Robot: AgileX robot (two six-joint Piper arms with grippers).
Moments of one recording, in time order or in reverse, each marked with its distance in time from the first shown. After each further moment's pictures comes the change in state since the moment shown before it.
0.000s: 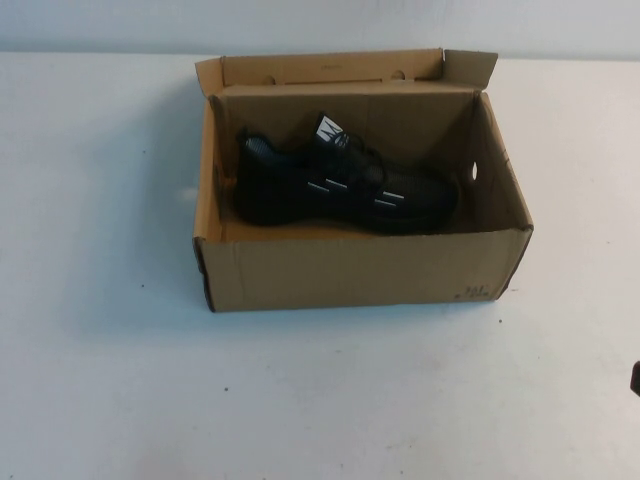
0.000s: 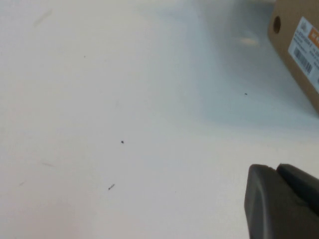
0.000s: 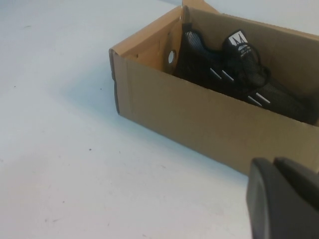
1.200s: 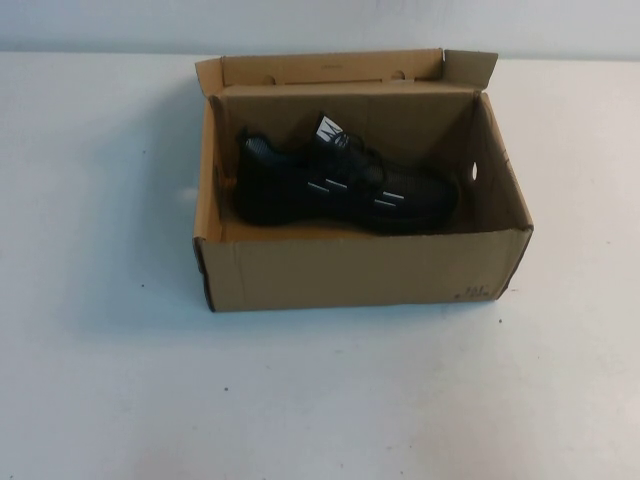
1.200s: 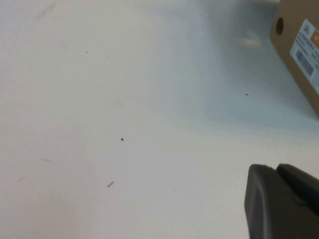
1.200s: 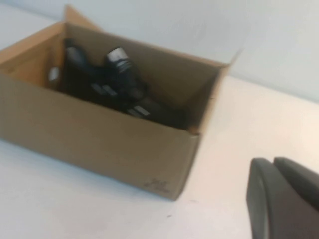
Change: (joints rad) right arm -0.289 -0.152 0.064 -0.095 -0.035 -0.023; left arm 0.006 0.000 0.000 0.000 0.009 -0.032
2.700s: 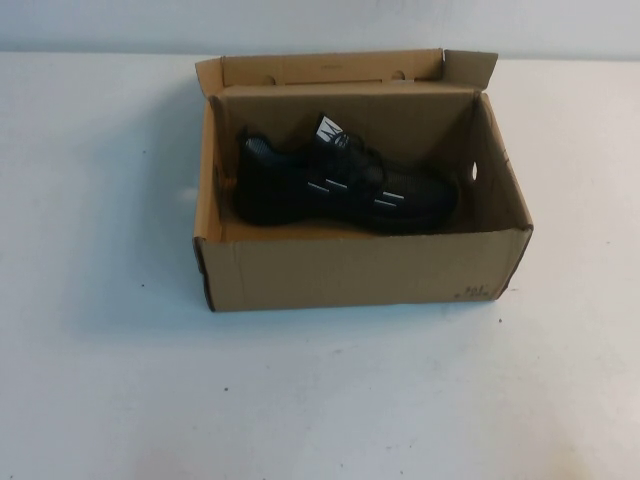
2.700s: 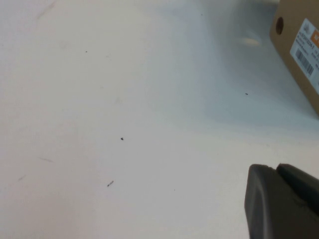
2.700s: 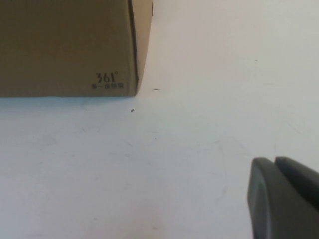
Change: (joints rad) right arm -0.138 -0.245 0.426 -0.087 -0.067 0.285; left arm 0.000 0.000 0.000 0.000 0.002 0.000
